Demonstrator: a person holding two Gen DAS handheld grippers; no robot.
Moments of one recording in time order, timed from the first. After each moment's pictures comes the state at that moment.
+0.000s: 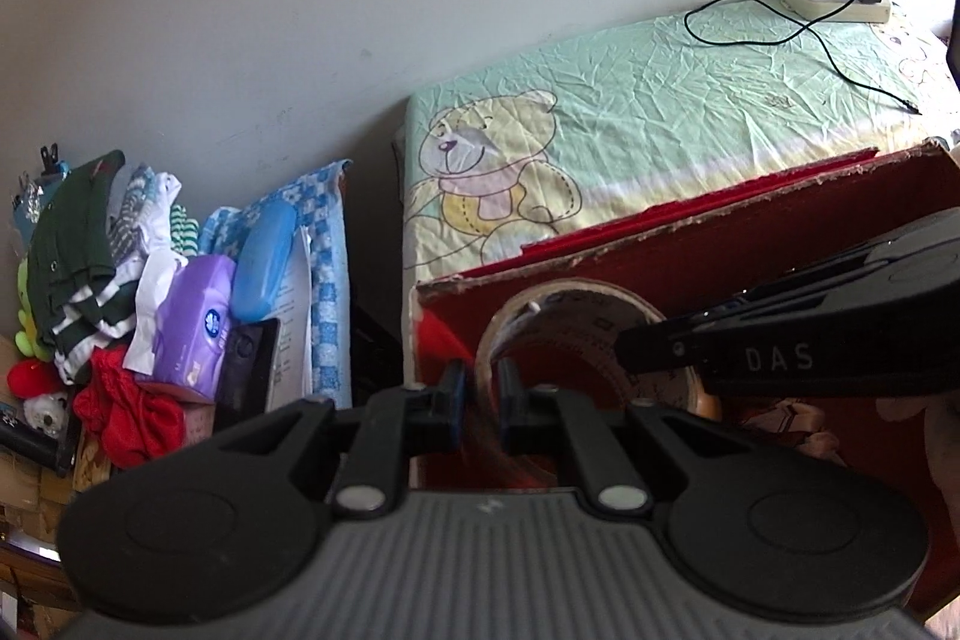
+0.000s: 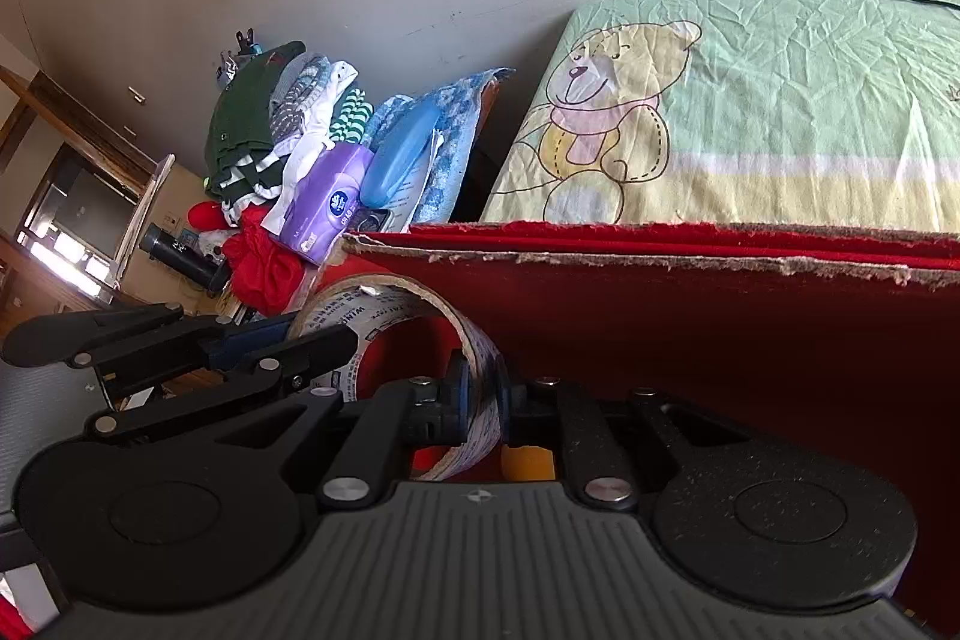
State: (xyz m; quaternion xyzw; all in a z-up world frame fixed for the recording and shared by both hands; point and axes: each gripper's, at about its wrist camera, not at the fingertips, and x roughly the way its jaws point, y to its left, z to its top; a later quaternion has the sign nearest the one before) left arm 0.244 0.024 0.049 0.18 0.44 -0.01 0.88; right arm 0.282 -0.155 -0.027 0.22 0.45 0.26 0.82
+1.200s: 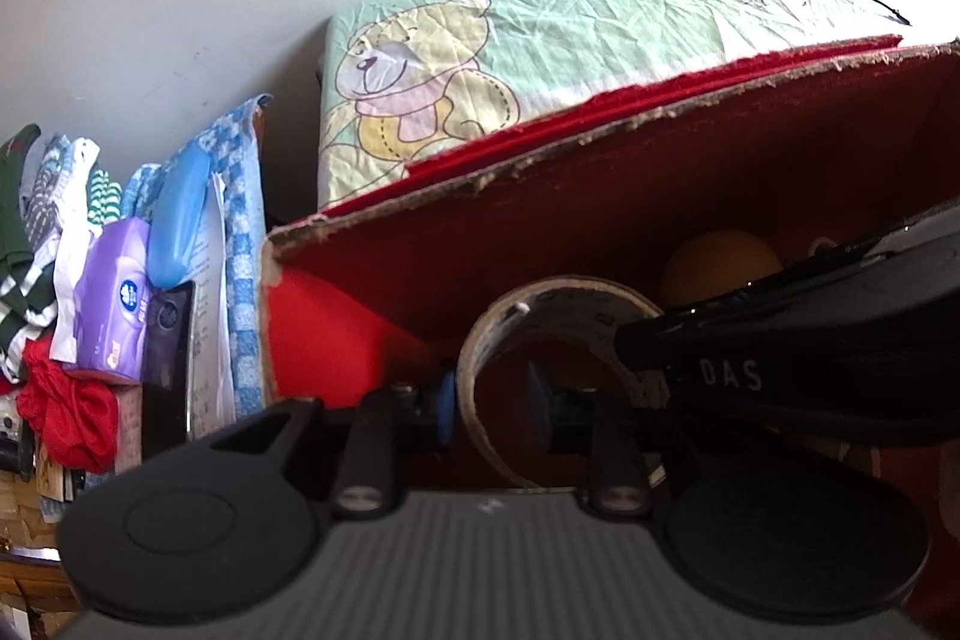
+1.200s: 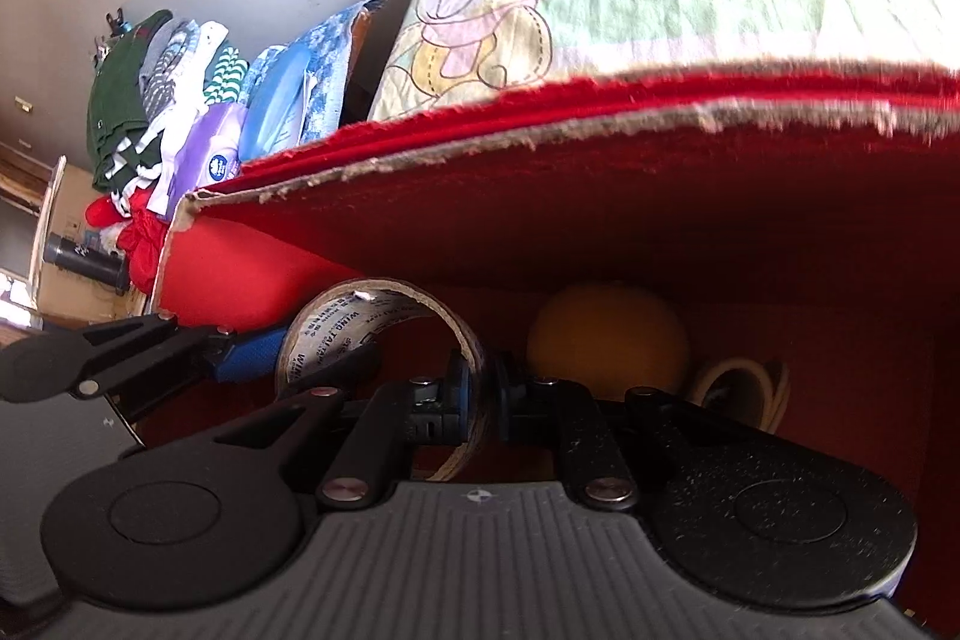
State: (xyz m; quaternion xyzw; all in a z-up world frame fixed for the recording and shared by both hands) left arm 0.275 0.004 -0.005 0.20 0.52 -0.05 0.83; right arm 0.290 -0.155 -0.064 0.23 0.54 0.16 0.79
